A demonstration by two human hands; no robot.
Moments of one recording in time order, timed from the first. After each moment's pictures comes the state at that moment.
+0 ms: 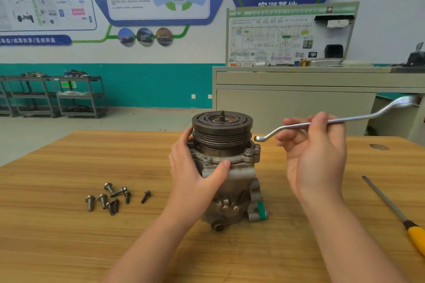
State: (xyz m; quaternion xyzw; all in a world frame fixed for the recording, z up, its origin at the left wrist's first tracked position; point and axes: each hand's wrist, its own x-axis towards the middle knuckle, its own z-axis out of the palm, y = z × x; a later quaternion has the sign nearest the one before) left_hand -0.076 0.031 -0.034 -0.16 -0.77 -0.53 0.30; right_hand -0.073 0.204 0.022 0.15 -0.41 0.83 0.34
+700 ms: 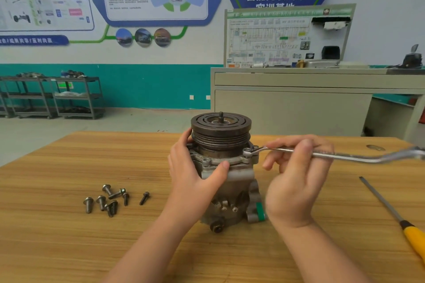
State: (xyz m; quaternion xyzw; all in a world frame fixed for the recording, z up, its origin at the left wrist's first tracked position) left_hand -0.077 0.030 -0.036 -0.16 -0.78 -0.51 0.32; right_hand -0.066 0.171 -0.009 0.23 -0.47 0.66 0.54
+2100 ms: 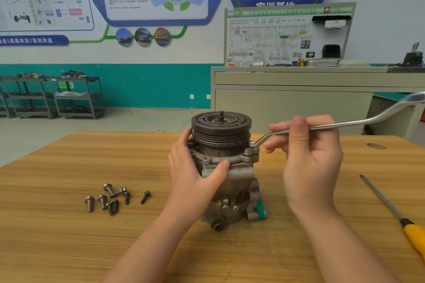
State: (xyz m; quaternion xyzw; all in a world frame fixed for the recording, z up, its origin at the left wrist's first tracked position) left_hand -0.076 0.030 -0.034 -0.17 -0.78 -0.51 0.31; right_hand -0.062 0.194 0.012 0.24 -0.54 0.65 0.48
